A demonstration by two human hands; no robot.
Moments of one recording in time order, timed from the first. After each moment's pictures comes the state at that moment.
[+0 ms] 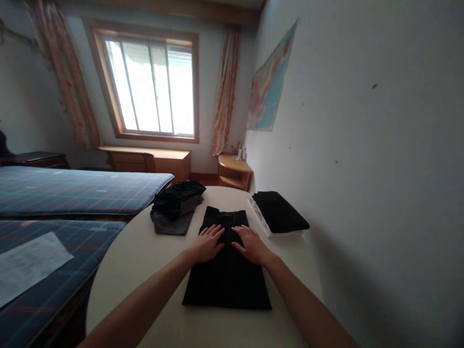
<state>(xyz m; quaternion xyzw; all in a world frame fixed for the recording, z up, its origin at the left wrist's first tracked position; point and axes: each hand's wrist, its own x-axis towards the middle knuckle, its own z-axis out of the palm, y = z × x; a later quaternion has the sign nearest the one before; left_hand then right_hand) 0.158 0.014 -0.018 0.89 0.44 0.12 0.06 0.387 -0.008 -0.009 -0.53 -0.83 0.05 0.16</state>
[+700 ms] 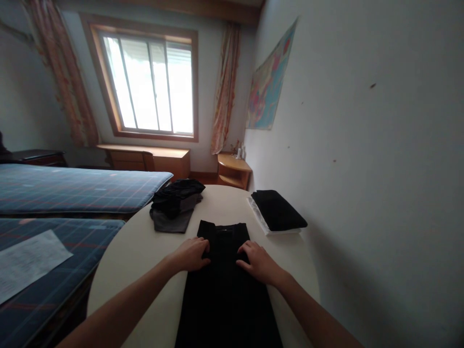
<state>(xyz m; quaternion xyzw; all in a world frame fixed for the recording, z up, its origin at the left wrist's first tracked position) 0.126 -0.035 0.025 0.87 0.47 0.04 0.11 0.393 -0.068 0.008 -0.55 -0.81 0.13 0.13</state>
